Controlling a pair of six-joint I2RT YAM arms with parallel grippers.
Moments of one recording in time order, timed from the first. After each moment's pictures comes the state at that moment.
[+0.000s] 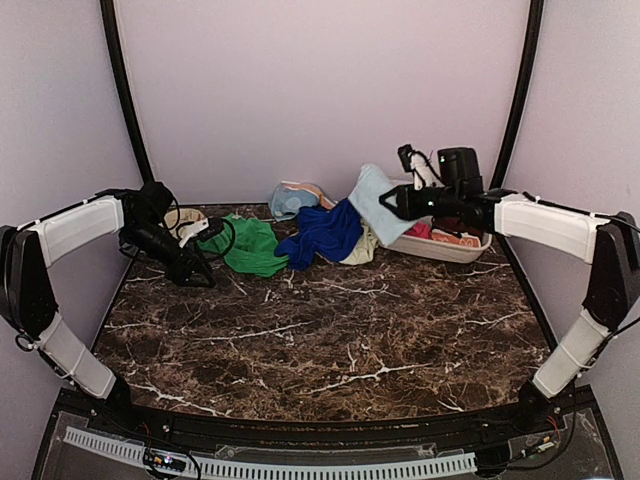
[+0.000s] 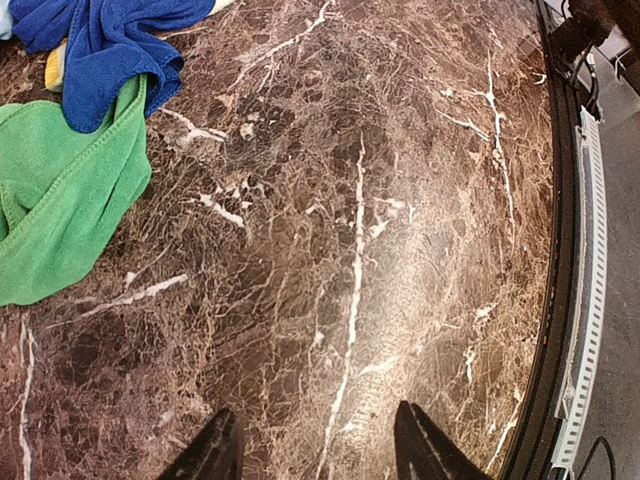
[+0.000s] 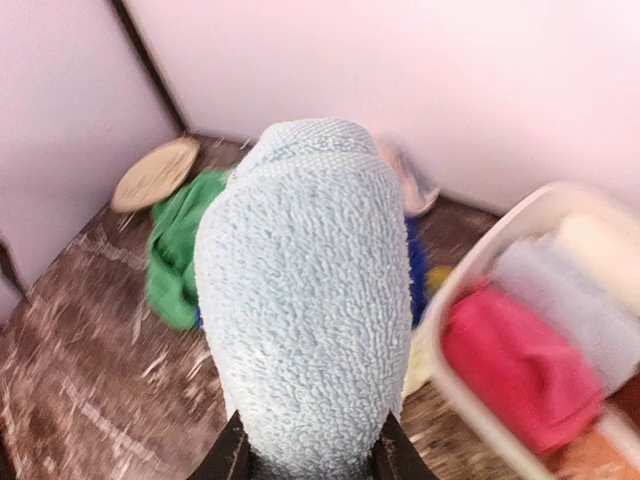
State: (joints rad) left arm -0.17 1.54 1.21 -1.00 0.69 0.84; right arm 0.52 1.62 1.20 -0.07 -0.34 0.15
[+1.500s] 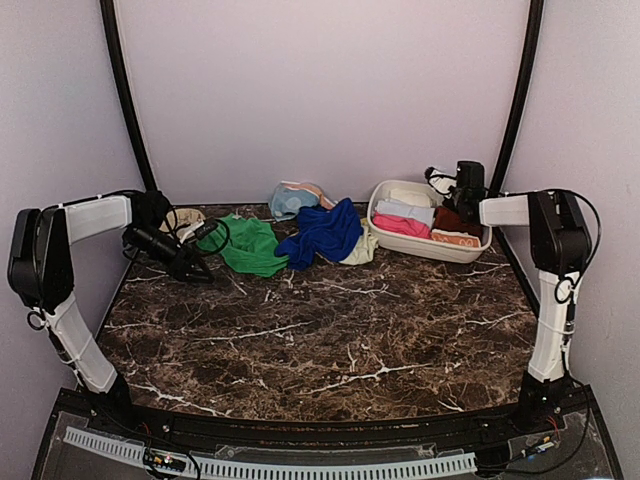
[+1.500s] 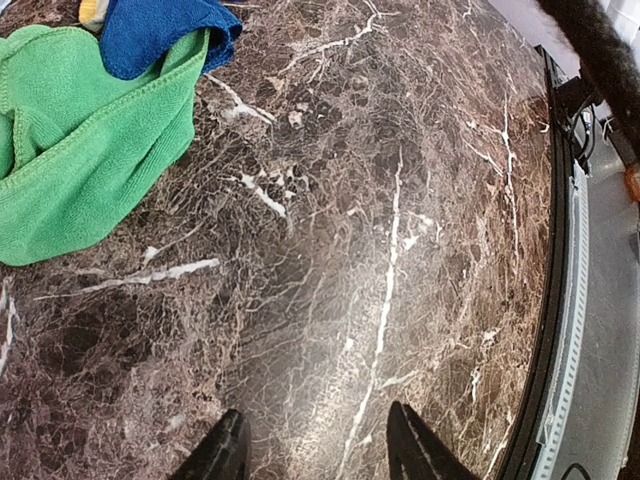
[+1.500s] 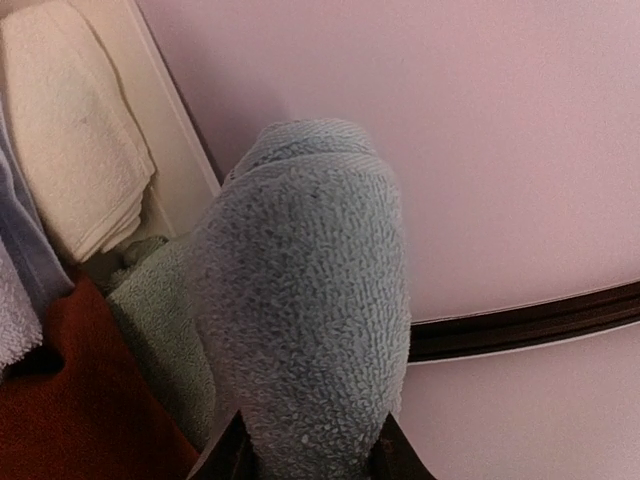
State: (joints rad) left arm -0.06 1.72 1.26 -1.00 0.79 0.81; right arm 0.16 2.12 1.50 0.32 0.36 -1.05
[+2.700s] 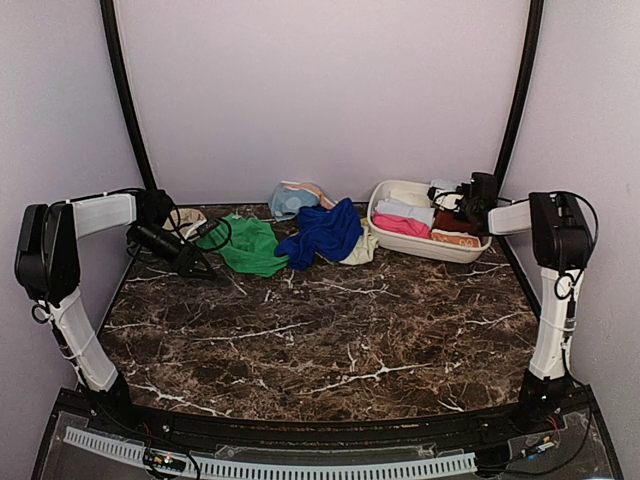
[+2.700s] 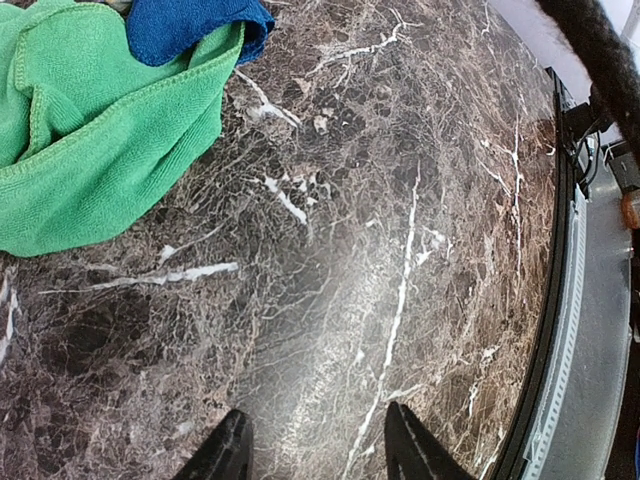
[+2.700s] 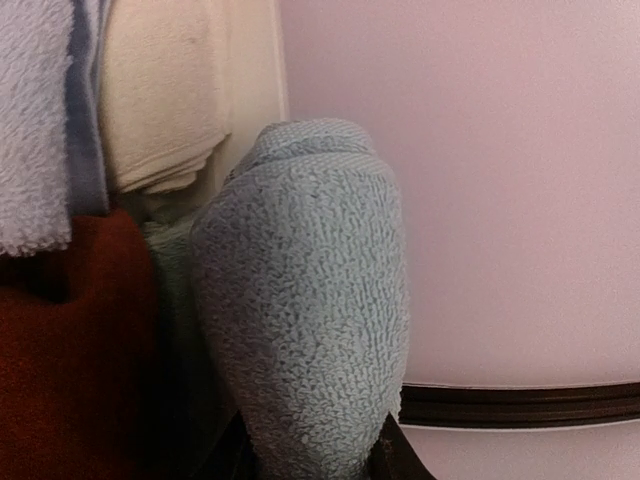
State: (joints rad) left arm -0.05 1.78 1.31 -0.99 0.79 0.73; right arm 0.06 2.16 1.42 0.46 0.10 -1.39
